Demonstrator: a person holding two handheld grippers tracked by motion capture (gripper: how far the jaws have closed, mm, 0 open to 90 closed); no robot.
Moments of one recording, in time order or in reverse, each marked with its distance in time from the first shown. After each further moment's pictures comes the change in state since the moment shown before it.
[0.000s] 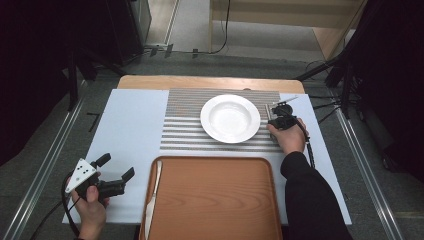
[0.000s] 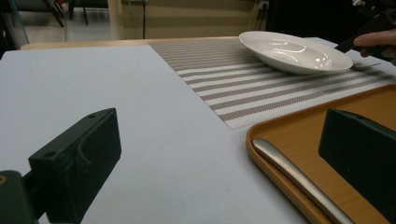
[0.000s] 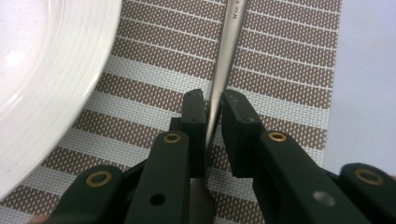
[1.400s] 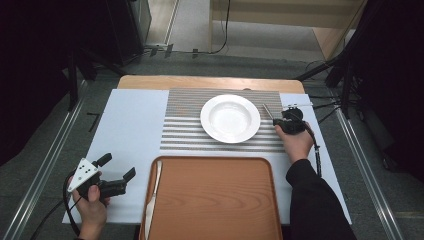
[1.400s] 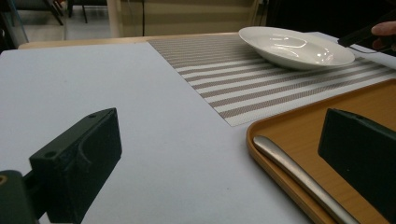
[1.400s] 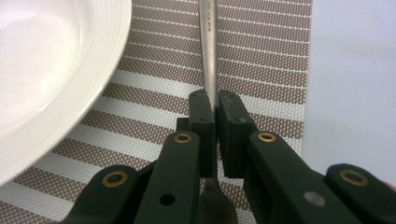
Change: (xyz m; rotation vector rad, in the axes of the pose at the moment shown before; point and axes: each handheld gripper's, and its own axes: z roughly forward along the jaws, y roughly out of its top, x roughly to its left) left arm -0.001 0.000 0.002 0.013 0.002 0.011; right arm -0.017 -0.024 -0.017 -0.179 0.081 0.053
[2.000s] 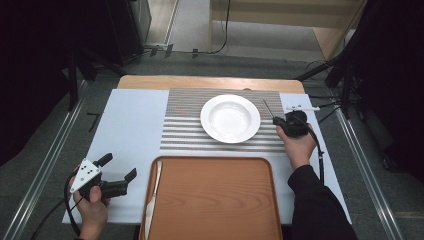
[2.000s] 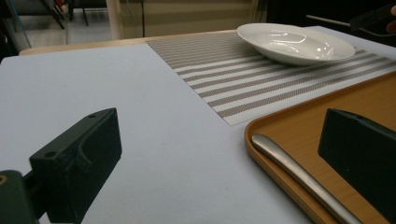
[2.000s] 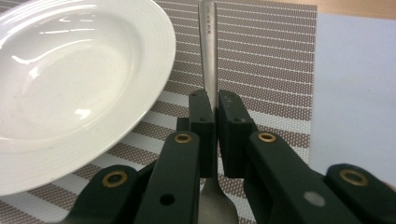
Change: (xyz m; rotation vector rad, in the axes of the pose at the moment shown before) left arm -0.006 0.002 0.001 0.014 0.008 0.045; right arm 0.010 -0.009 -0.027 -0.138 0.058 -0.030
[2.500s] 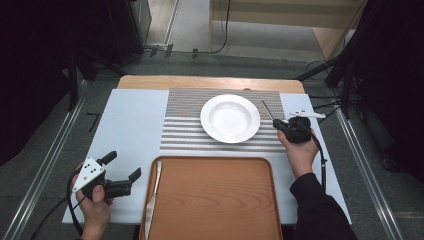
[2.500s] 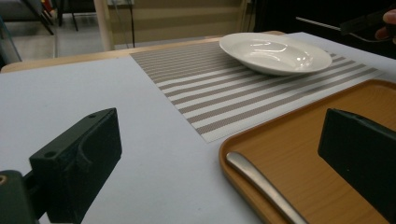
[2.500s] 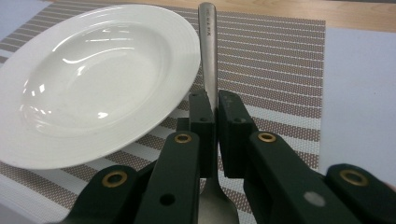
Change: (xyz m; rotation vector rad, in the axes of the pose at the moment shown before) left arm -0.018 0.020 -0.001 -0.013 -0.043 0.010; right arm 0.008 -0.012 -0.022 -0.073 0.051 -0.008
